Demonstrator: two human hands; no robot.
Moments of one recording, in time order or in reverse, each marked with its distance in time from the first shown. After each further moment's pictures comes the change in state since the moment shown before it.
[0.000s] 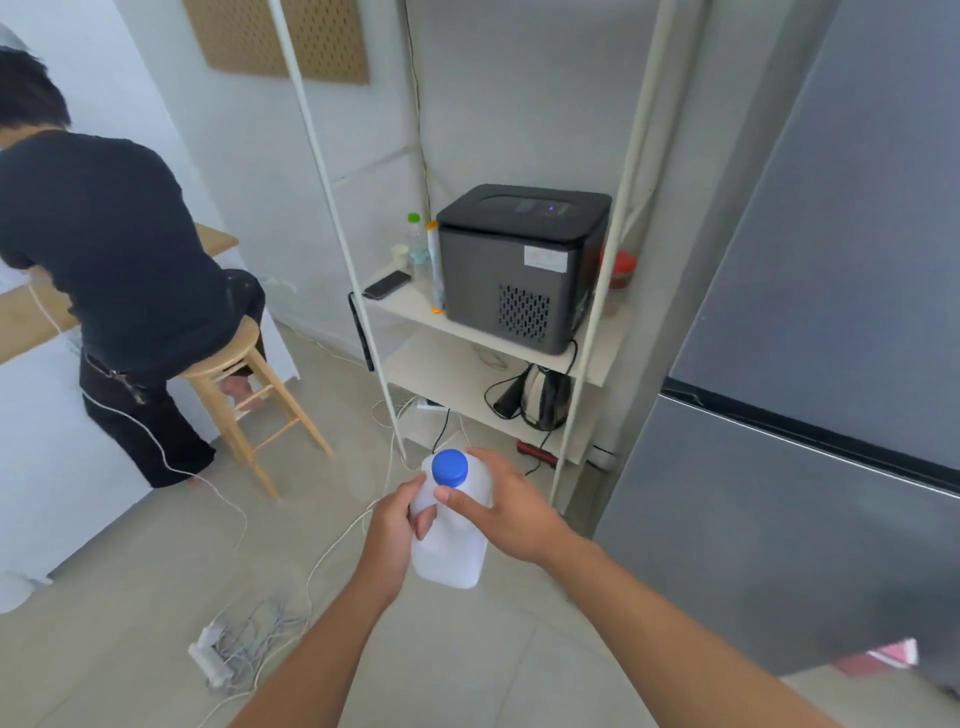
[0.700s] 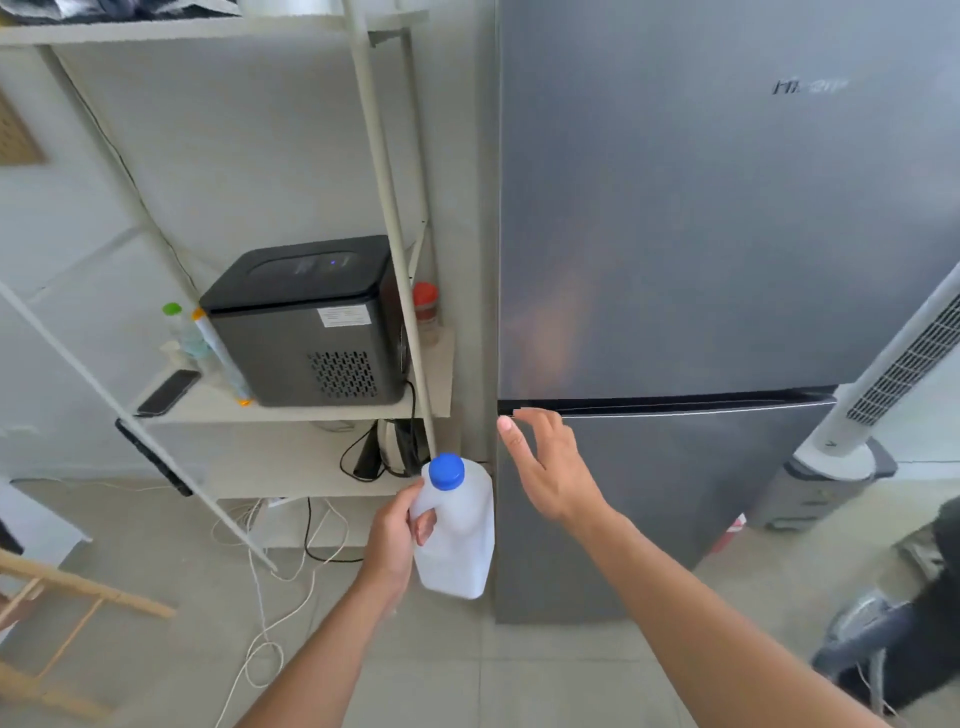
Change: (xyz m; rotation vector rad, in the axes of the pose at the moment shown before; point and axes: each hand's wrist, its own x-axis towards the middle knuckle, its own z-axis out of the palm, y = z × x) left_hand 0.091 0.039 0.165 0.024 -0.468 -0.028; right_hand -0.034 0.068 -0.170 0.027 0.720 0.252
